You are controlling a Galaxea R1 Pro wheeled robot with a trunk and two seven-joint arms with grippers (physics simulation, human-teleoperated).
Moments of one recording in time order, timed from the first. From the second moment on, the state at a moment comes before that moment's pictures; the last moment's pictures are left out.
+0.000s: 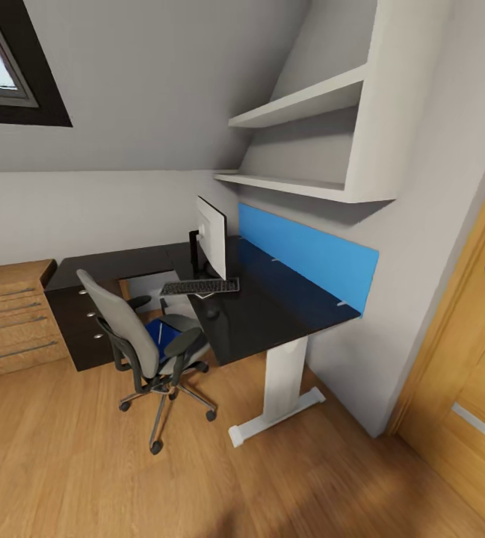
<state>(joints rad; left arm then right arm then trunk) 0.00 -0.05 0.17 -0.03 0.09 -1.04 0.08 0.00 0.05 0.01 -0.15 0.08 -0.99 -0.19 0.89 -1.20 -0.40</state>
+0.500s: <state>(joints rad) 0.00 -0.05 0.17 -0.03 0.09 -1.04 0.09 0.00 0.05 0.01 -0.15 0.08 -0.99 -0.19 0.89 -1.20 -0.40</state>
